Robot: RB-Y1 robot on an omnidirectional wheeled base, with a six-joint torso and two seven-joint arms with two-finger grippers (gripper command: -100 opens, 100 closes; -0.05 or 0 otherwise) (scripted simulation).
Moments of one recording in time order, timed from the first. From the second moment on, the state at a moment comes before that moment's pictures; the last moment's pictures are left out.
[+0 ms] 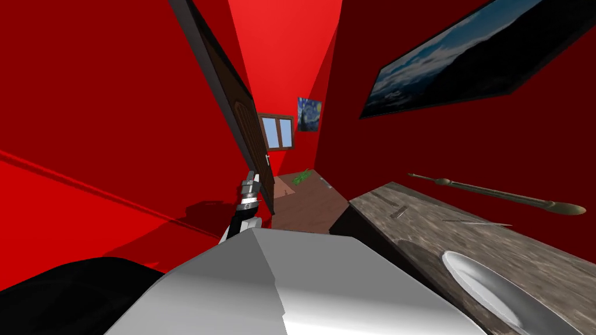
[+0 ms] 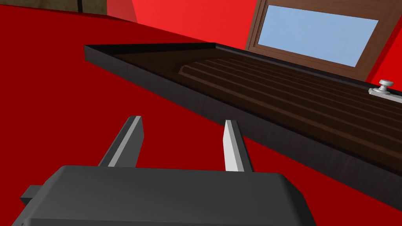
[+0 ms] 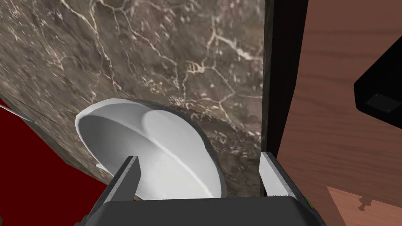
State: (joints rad) left arm 0.54 -0.04 -0.01 -2.22 0.06 -0.45 -0.05; right arm 1.41 -1.17 -0.38 -1.40 0.50 -0.33 0.48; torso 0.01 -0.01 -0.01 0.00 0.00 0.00
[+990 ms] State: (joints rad) left arm 0.54 -0.04 -0.01 -2.22 0.06 -0.45 -0.05; right arm 1.38 -1.16 -0.31 -1.36 0.53 -0.33 0.51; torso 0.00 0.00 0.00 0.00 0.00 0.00
